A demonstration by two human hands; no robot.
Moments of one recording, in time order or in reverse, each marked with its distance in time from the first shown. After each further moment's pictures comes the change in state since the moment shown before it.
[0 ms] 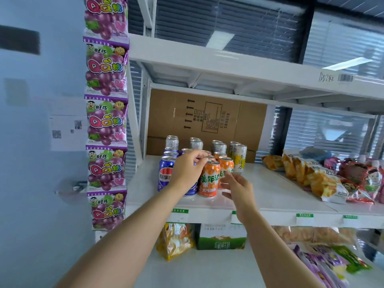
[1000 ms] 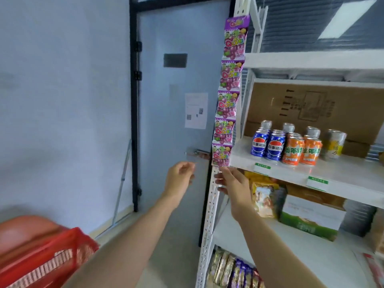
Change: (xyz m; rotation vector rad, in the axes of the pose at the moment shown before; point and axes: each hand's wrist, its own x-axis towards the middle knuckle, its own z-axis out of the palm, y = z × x) left_hand -0.331 0.088 -0.192 -0.190 0.560 -0.577; right_hand -0.315 -0.054 0.065 0.218 -0.535 0.134
